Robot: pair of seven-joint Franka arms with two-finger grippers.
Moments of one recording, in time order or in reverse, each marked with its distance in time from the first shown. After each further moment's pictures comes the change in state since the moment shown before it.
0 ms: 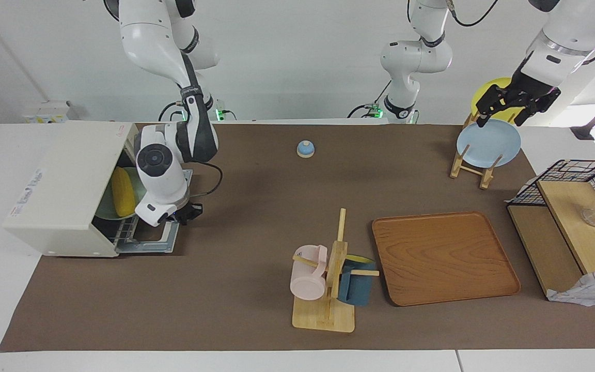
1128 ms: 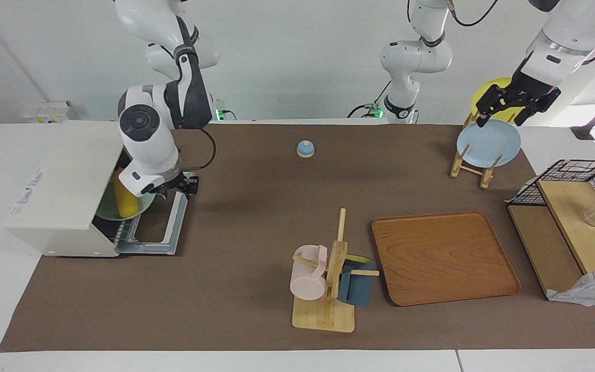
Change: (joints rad) left arm 0.000 0.000 0.000 0.000 0.000 0.000 0.000; right arm -0.016 -0.167 -0.013 0.053 0.004 -0.303 0.105
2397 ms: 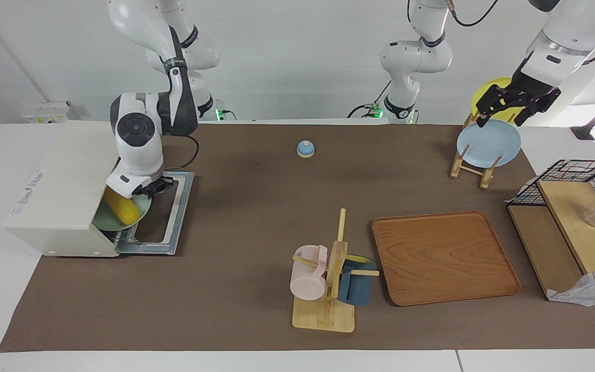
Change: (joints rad) left arm 0.000 0.000 0.000 0.000 0.000 0.000 0.000; right arm 0.021 -0.046 0.015 -0.115 -0.212 0.061 -0.170
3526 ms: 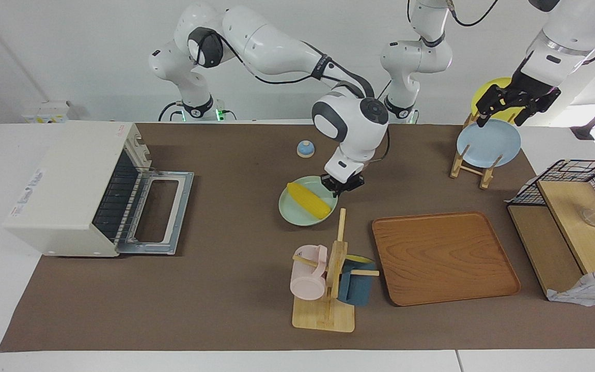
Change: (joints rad) left arm -0.001 0.000 0.000 0.000 0.000 0.000 0.000; right arm 0.667 0.649 0.040 0.888 0.248 -0.080 0.851
